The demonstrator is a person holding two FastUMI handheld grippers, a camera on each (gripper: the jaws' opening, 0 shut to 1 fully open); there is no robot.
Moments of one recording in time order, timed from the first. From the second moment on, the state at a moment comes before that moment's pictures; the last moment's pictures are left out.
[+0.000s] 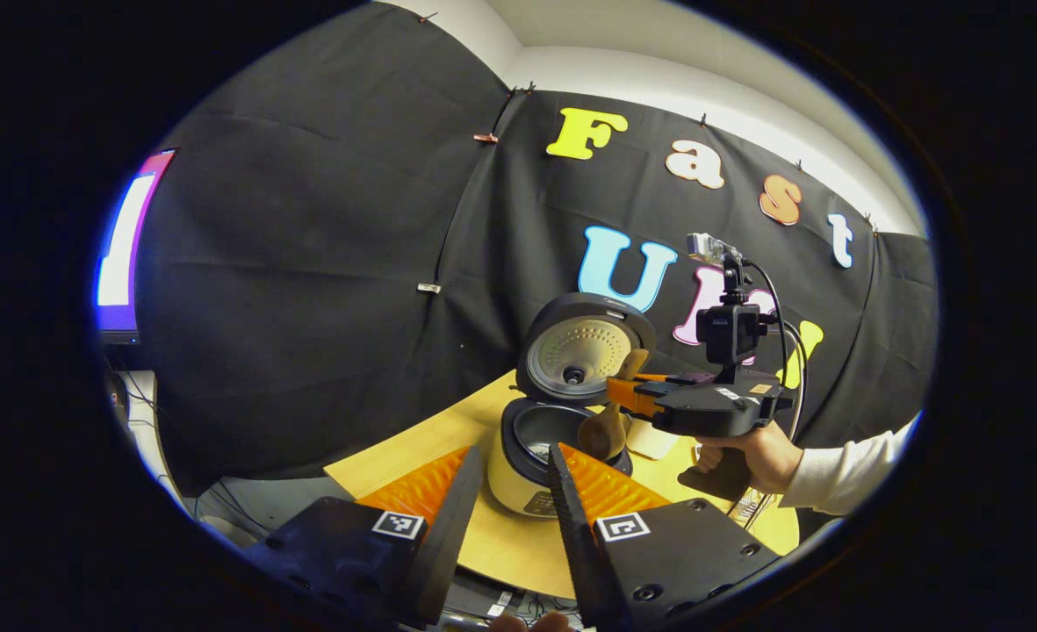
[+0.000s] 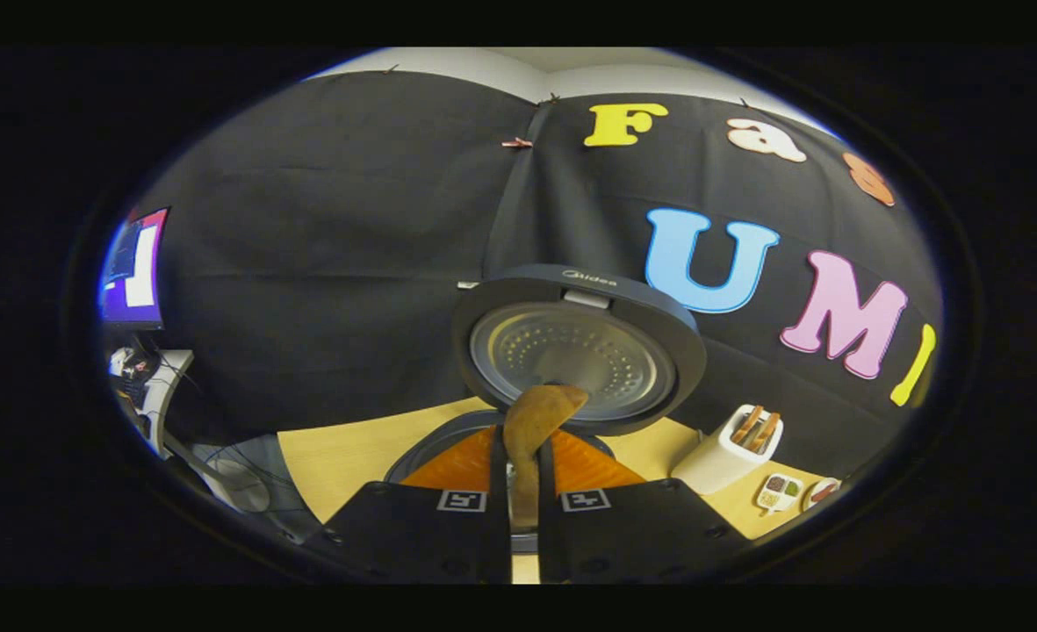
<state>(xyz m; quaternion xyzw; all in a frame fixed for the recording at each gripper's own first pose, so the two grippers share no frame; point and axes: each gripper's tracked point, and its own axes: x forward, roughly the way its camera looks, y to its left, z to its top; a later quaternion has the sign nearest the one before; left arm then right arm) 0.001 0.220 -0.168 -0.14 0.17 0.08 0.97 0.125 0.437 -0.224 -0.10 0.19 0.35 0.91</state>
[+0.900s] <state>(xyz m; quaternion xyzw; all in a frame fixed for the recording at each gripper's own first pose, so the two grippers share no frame) 0.023 0.142 -0.164 -0.13 0.18 0.05 0.97 0.143 0.125 -0.155 0.24 0.26 0.16 0.92</state>
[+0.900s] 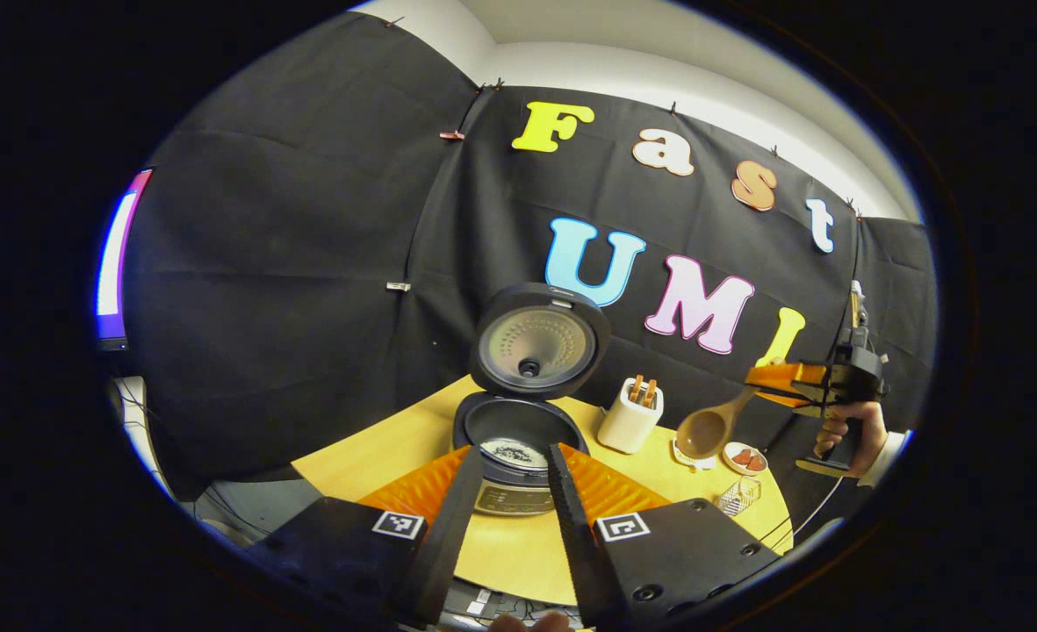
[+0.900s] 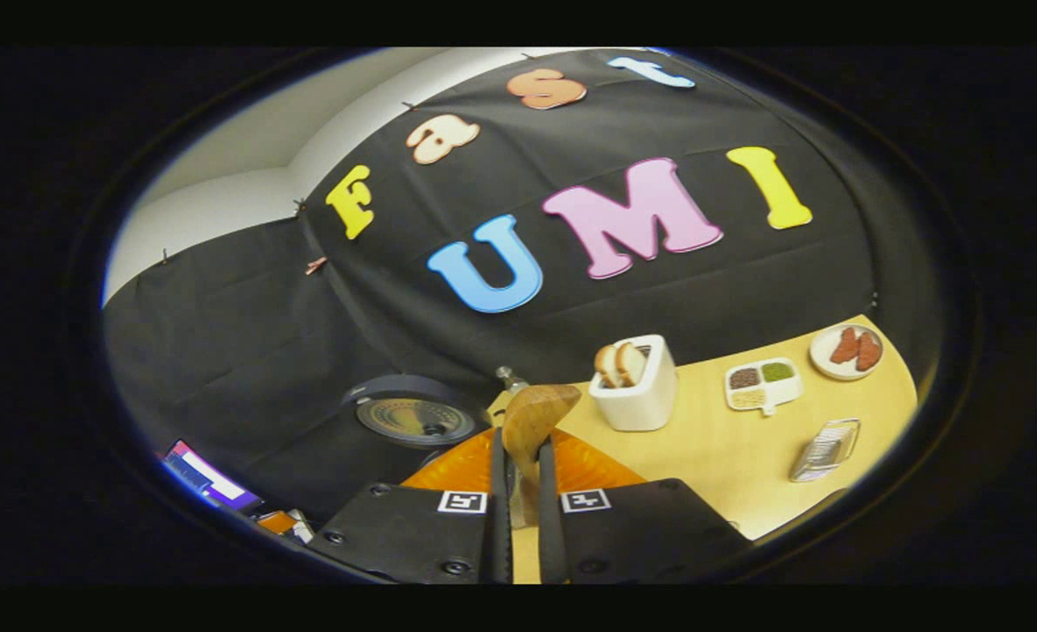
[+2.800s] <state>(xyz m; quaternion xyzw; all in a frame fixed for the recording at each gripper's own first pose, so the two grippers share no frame) 0.071 -0.023 -0.171 -0.06 0.27 0.06 0.96 0.183 -0.201 -0.395 0.35 0.34 -0.06 0.87</state>
